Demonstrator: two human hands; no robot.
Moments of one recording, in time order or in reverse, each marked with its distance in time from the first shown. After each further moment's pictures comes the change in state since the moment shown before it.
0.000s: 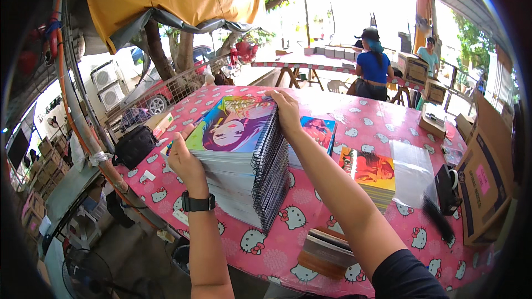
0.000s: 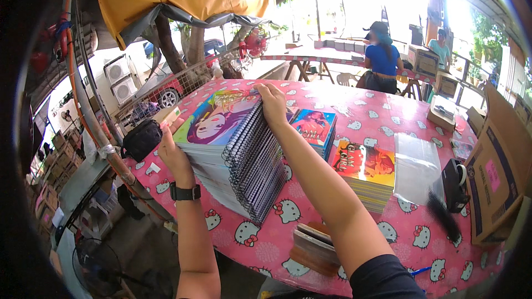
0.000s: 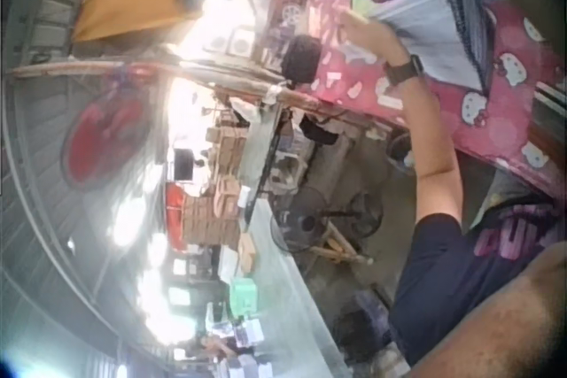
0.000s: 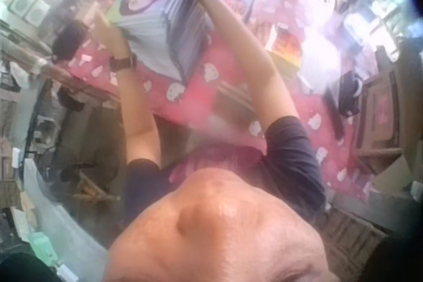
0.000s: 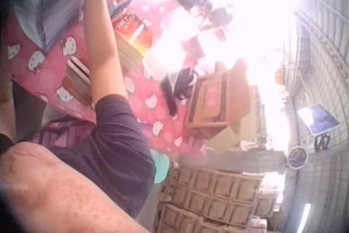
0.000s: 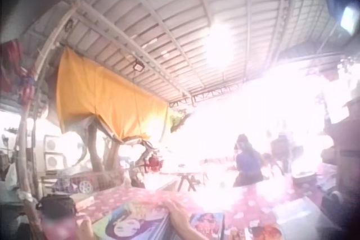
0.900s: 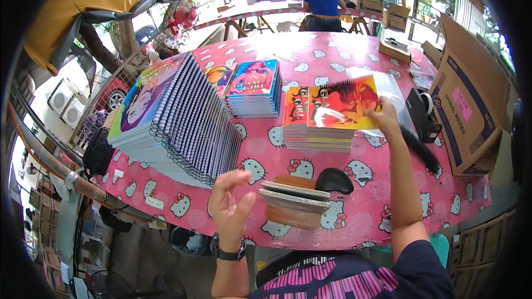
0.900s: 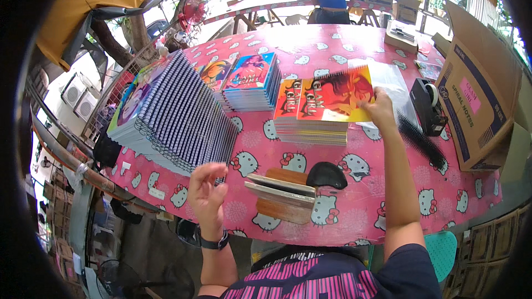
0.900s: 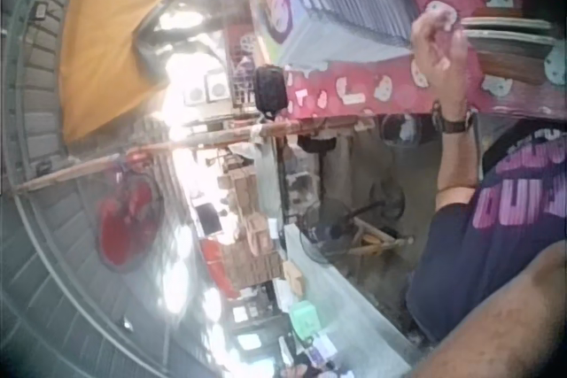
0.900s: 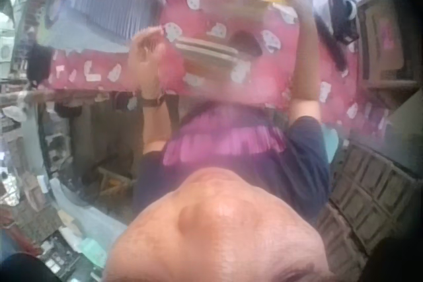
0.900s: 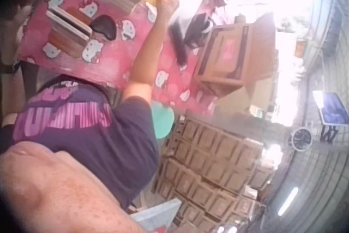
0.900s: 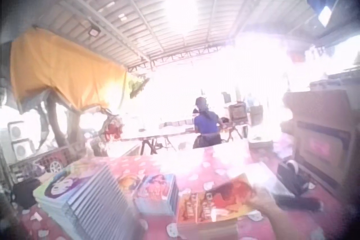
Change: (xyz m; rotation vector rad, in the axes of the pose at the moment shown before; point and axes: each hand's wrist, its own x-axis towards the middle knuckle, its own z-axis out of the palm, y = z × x) left_hand -0.218 0.063 0.003 -0.254 -0.763 -0.219; right_hand -0.201 -0.107 -0.370 -1.058 0.343 0.361
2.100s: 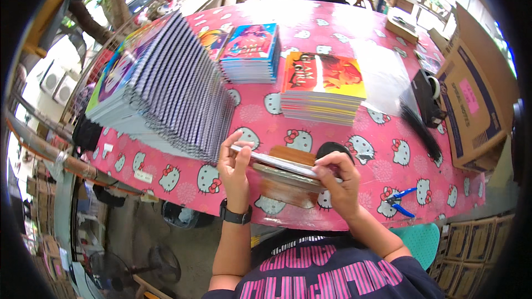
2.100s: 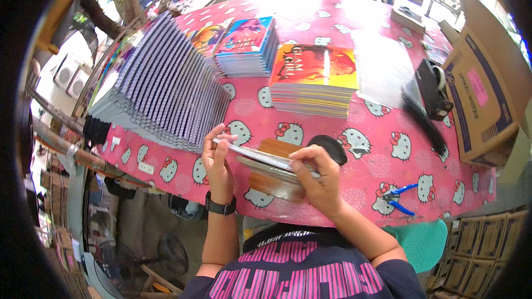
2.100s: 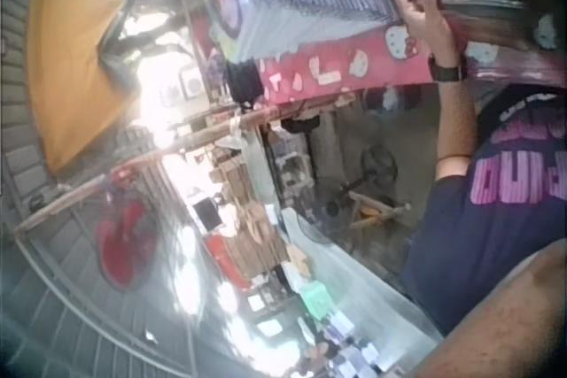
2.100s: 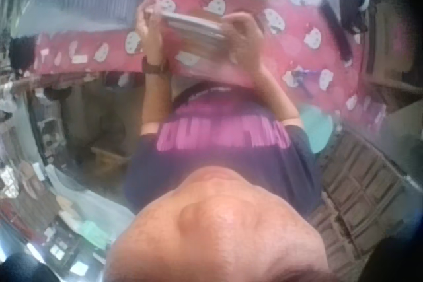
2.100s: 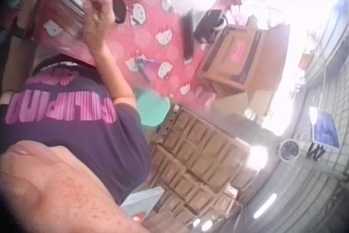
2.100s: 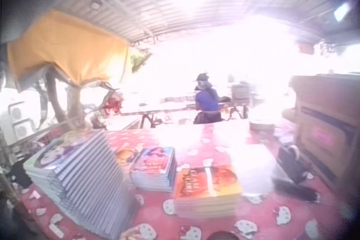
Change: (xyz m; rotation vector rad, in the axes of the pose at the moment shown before) left_hand -0.017 -0.071 0.012 -0.144 0.151 -0.310; right_hand -0.216 -0.082 0.056 0.571 -0.290 -0.165
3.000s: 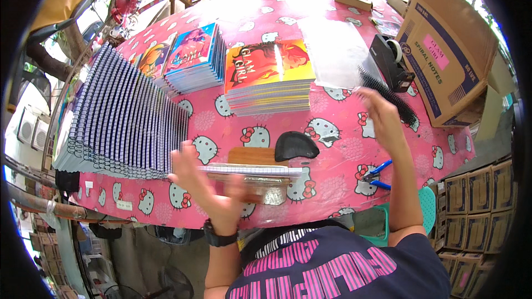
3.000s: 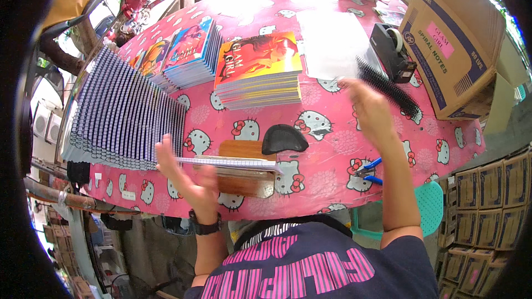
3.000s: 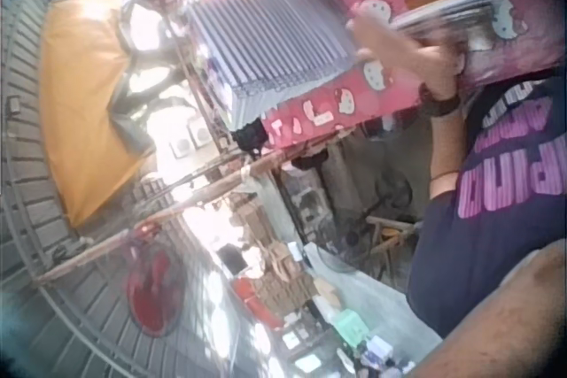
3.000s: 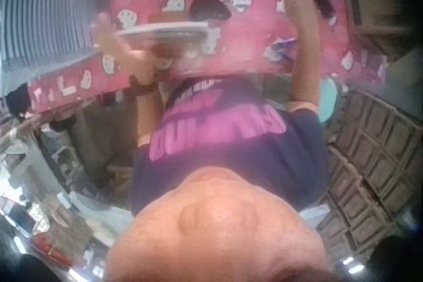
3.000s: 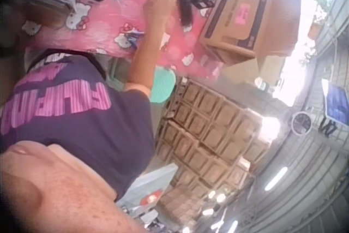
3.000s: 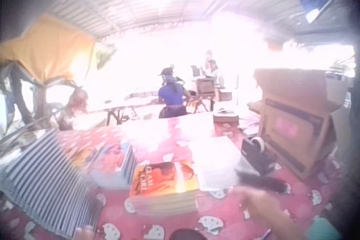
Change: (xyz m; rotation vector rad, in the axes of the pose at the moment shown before) left_hand -0.027 0.035 0.054 0.876 0.015 0.499; right_hand 0.036 -0.006 -0.169 -0.685 0.109 -0.028
